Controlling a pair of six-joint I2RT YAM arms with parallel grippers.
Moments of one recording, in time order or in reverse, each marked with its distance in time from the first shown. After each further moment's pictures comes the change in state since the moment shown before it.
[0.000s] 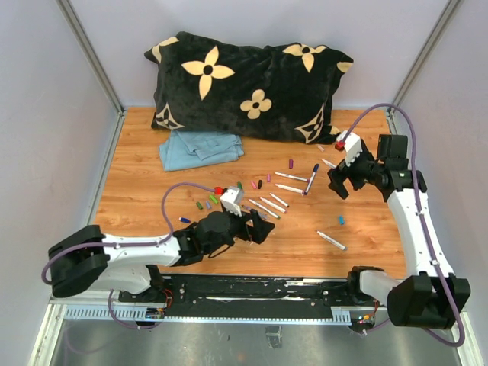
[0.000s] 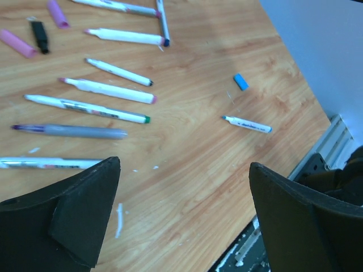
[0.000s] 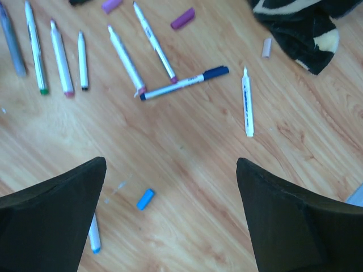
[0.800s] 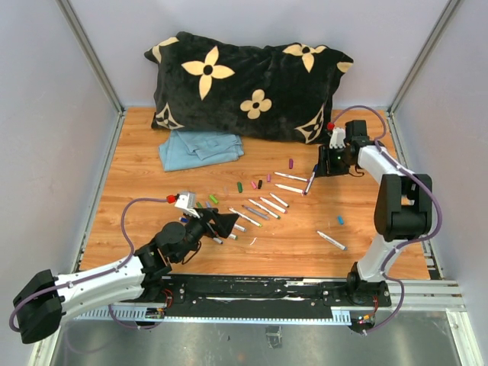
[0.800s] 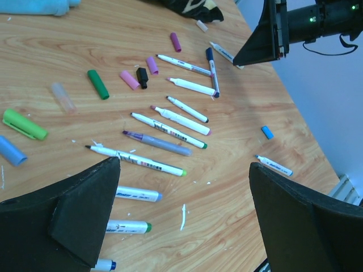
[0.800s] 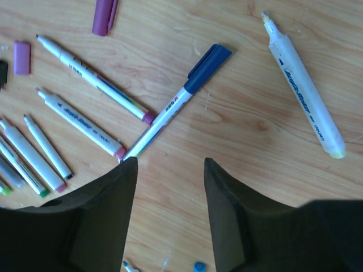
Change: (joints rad) left arm 0.177 -0.554 -0.319 -0.043 -0.072 0.015; right arm 0.049 0.643 0.158 0.238 0.115 0.639
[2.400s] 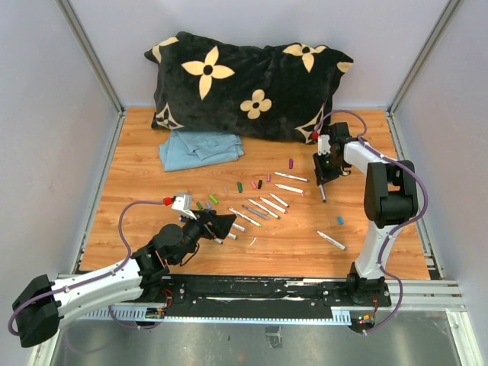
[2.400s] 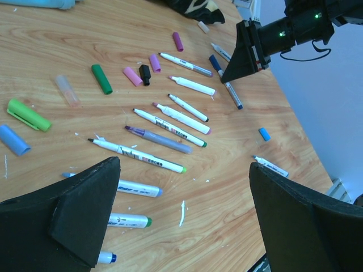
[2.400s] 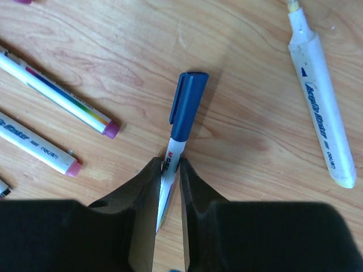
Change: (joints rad) left arm 0.001 -0.074 -0.029 -0.054 -0.021 -0.035; right arm 0.091 0.185 0.112 -0.087 0.195 -0.072
